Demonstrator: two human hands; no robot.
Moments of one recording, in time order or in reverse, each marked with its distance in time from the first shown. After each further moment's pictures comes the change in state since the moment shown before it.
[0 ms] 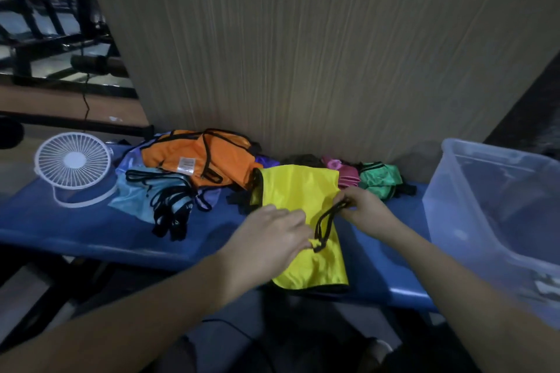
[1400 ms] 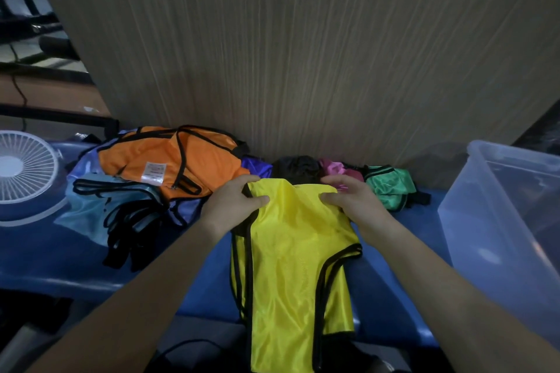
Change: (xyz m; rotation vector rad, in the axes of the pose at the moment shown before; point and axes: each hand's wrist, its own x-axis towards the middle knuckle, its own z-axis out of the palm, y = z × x) left_hand 0.036 -0.130 0.103 -0.753 -0.116 -1.049; right_hand 0.062 0.000 0.019 0.623 0.104 0.338
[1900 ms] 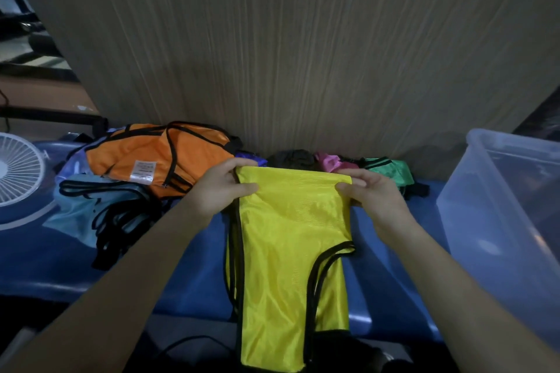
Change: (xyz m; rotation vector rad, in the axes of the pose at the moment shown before) left_hand -0.003 0.019 -0.022 -0.500 -0.167 0.038; right_hand -0.007 0.006 -0.028 0.195 0.038 -0.071
